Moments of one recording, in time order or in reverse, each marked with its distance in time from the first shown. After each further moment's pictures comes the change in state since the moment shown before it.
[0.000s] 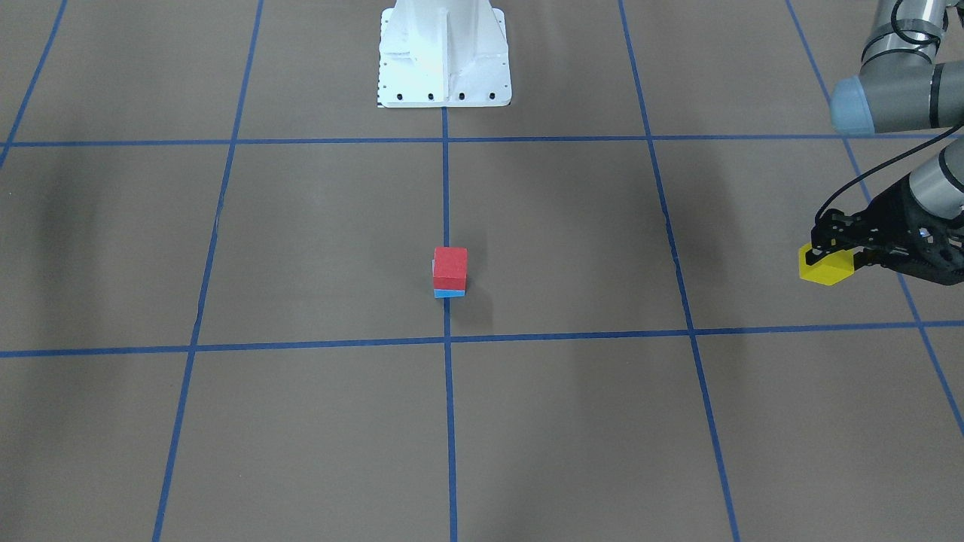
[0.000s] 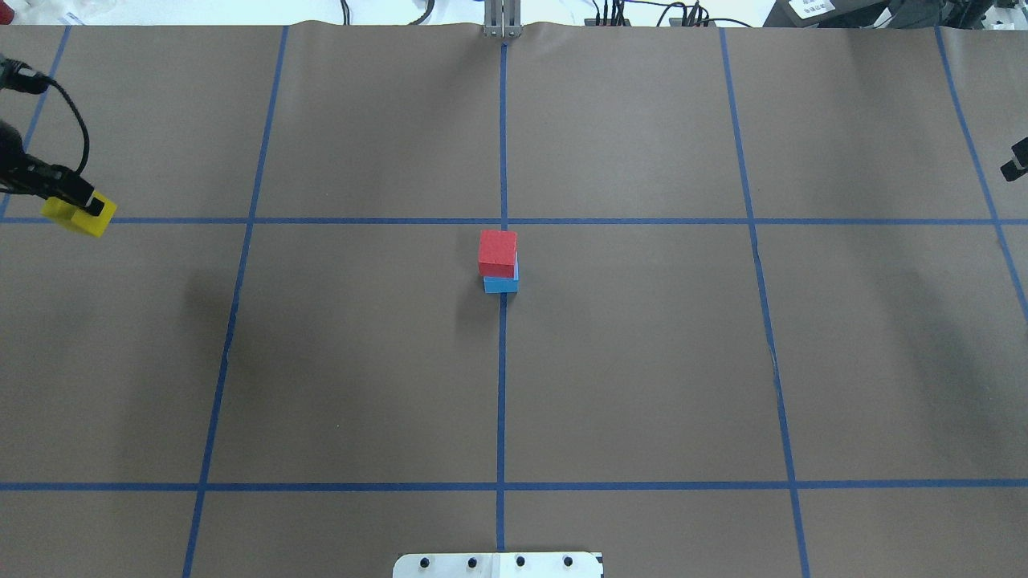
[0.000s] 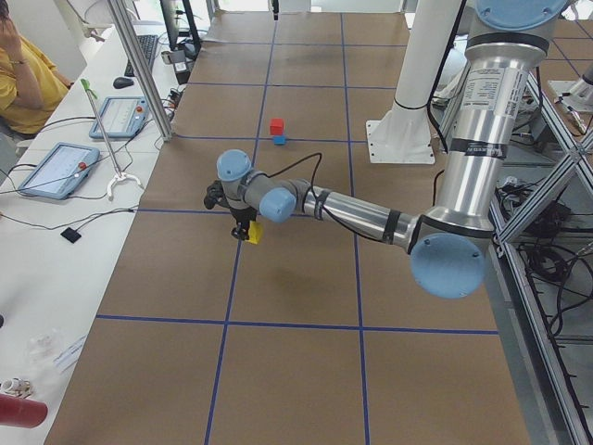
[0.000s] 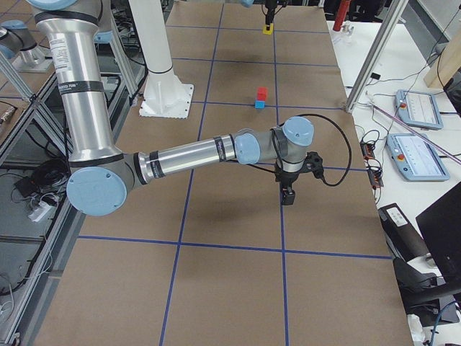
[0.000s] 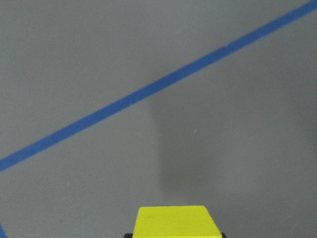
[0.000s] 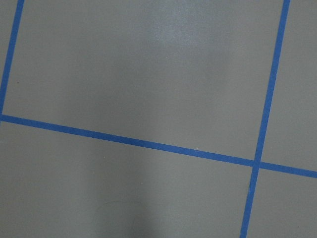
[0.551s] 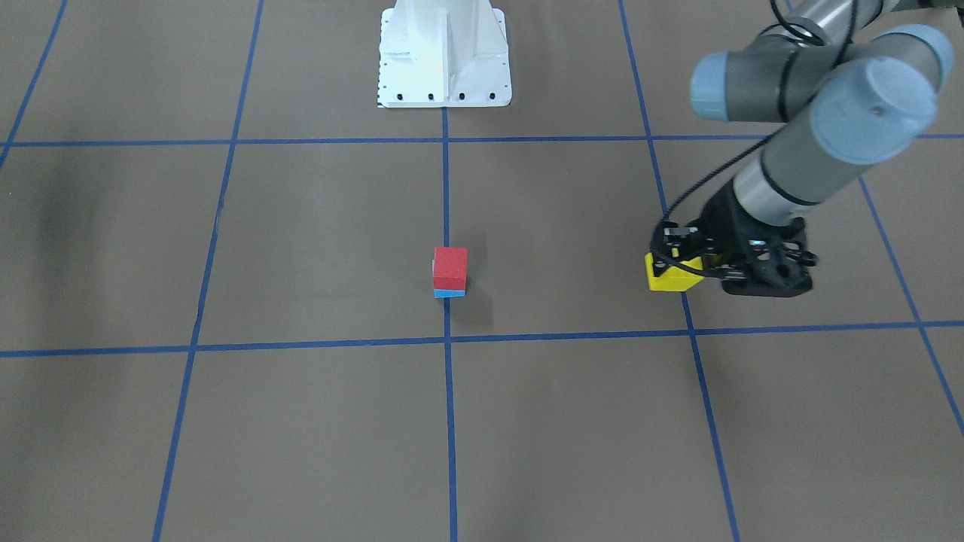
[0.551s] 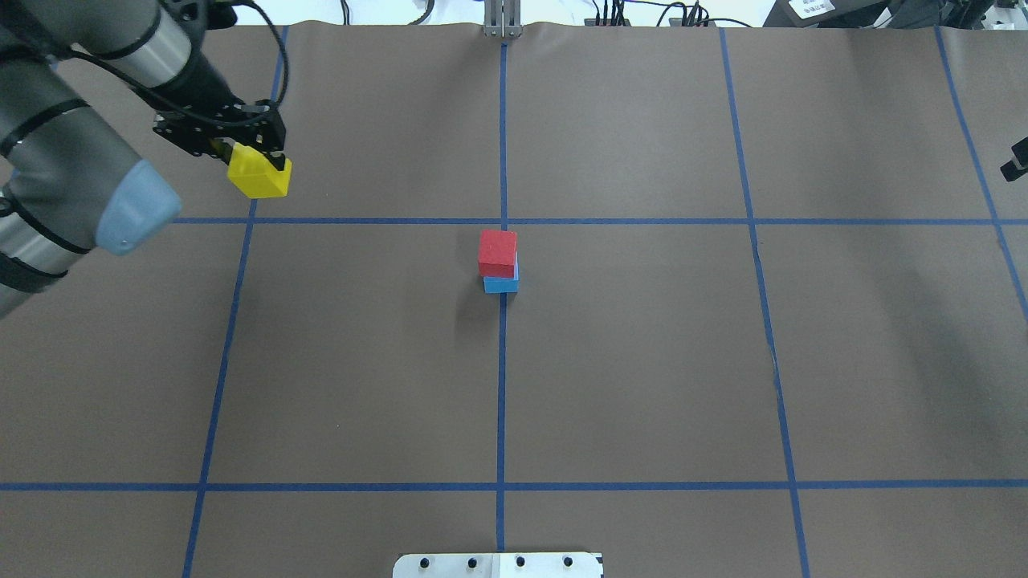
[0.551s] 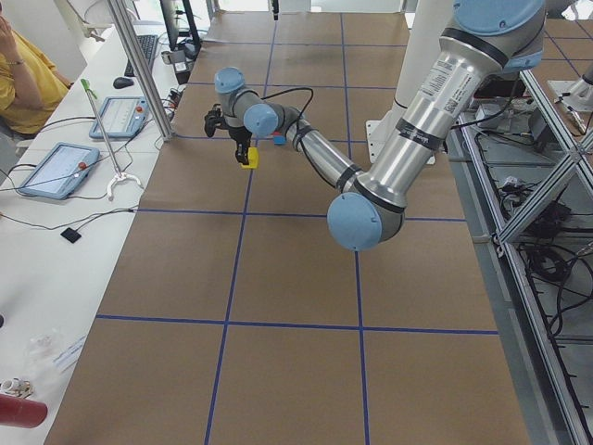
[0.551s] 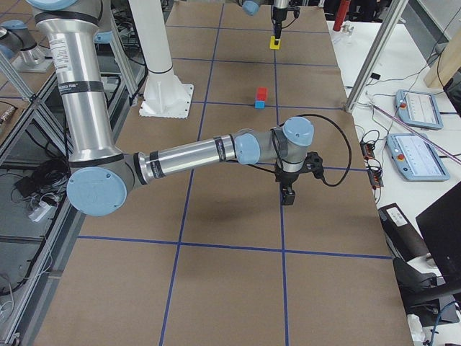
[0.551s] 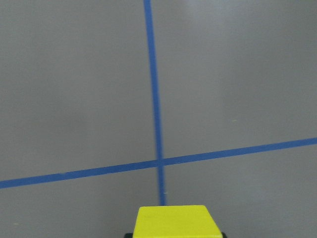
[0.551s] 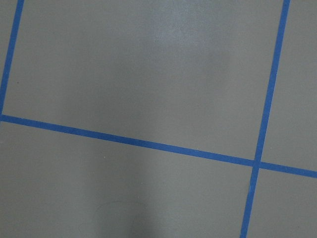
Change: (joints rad) left arm 0.212 -0.369 -0.012 0.220 0.089 -0.464; right arm 0.000 0.001 -0.001 0.000 -0.001 0.000
